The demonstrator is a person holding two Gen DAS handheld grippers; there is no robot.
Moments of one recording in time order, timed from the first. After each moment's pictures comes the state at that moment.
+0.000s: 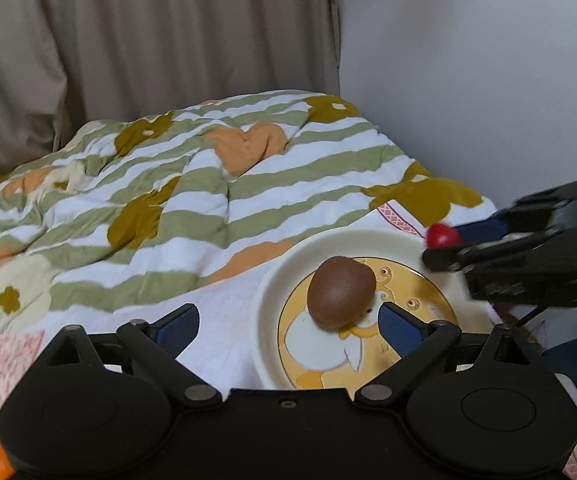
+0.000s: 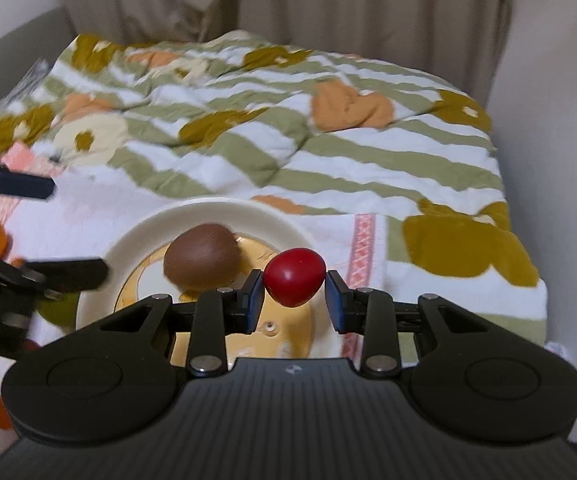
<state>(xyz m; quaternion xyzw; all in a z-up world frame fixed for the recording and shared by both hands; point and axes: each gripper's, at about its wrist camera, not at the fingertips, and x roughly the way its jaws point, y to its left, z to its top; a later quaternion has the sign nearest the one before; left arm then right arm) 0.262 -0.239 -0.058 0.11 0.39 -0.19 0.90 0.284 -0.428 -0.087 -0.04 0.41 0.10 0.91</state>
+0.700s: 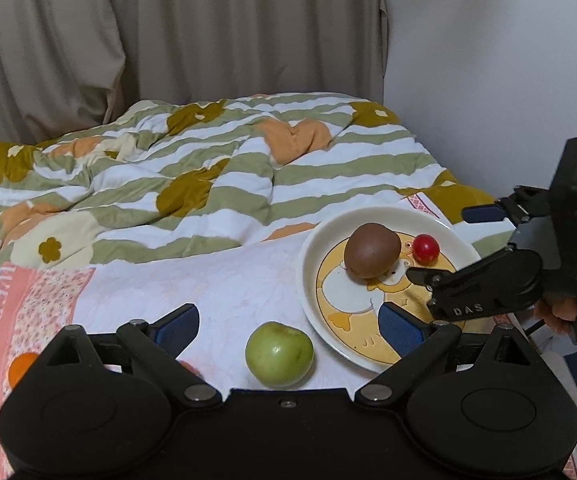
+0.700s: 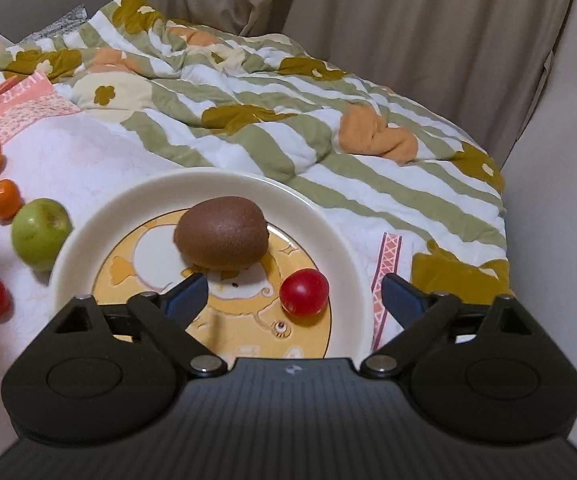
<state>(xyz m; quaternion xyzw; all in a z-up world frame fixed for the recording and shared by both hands) 0.207 -0.202 -0.047 0.07 0.39 -0.12 0.91 0.266 -0.398 -0.116 -0.15 0.36 0.13 0.91</state>
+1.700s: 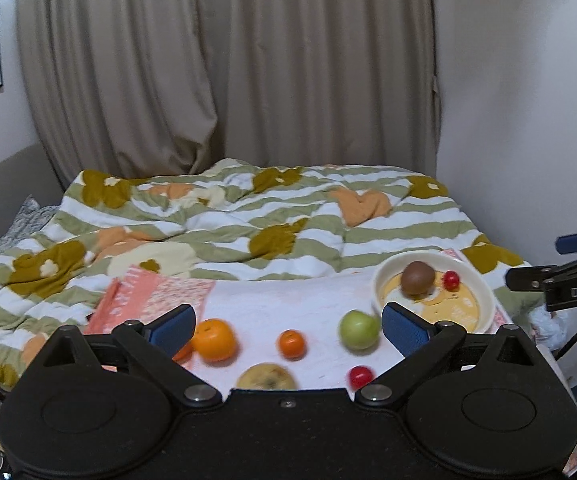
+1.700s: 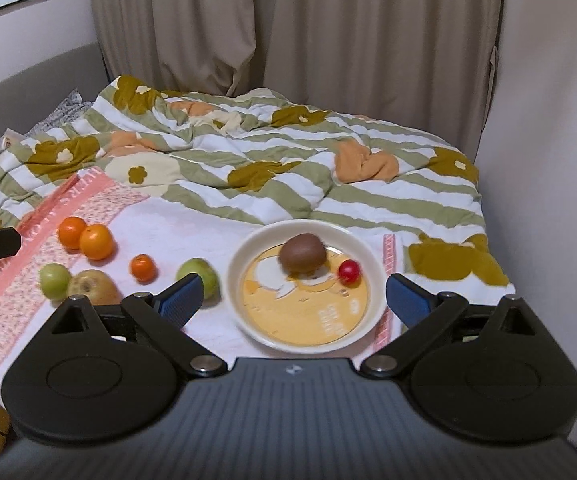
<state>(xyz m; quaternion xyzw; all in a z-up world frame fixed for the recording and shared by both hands) 0.068 -0.116 0.030 0.05 0.28 -0.03 0.96 0.115 -0.368 0.017 -0.04 0.33 0.10 0.94</state>
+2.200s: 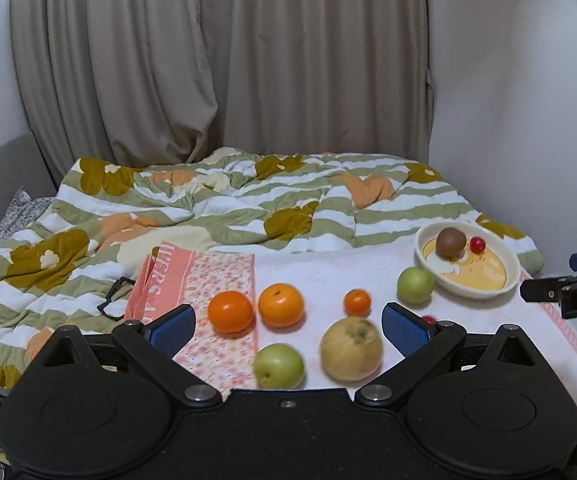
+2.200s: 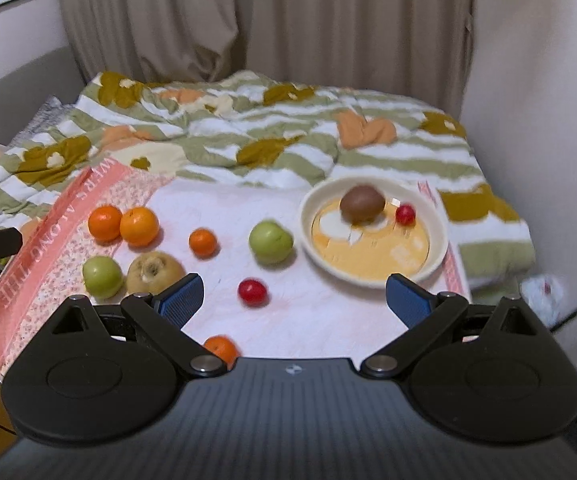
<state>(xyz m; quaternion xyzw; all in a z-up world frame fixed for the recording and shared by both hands) 0.058 -0.003 0.003 0.05 0.29 -0.08 0.95 0.065 -0.261 -0.009 0.00 0.36 0.03 0.93</state>
